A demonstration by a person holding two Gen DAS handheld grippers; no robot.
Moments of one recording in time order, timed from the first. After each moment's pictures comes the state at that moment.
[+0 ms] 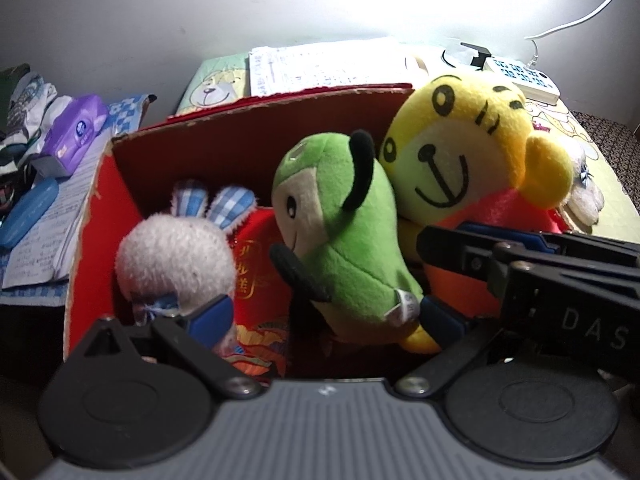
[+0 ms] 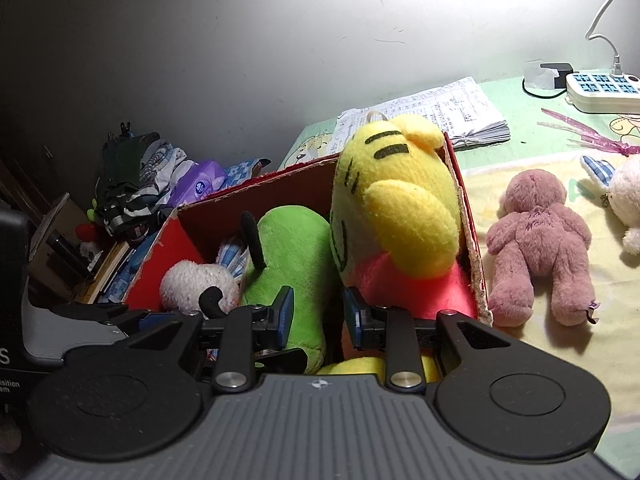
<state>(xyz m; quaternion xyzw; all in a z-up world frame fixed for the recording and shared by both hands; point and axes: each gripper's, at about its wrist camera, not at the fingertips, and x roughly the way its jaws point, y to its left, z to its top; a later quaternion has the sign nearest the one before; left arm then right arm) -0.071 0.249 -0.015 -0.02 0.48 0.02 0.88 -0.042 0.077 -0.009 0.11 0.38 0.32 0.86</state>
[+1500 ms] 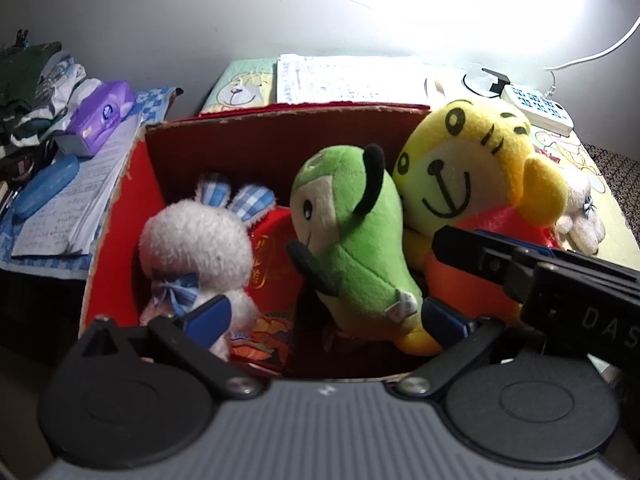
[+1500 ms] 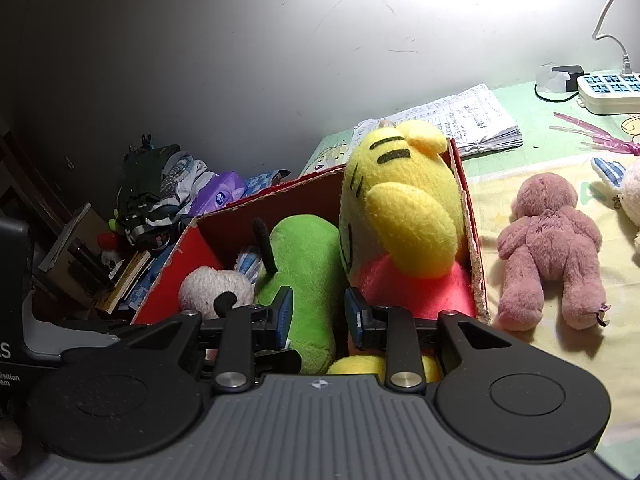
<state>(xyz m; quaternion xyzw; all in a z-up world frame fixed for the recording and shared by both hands) -0.087 0.251 0.001 -0.05 0.46 0.06 0.88 -0.048 0.067 -0.005 0.14 0.36 0.35 0.86</state>
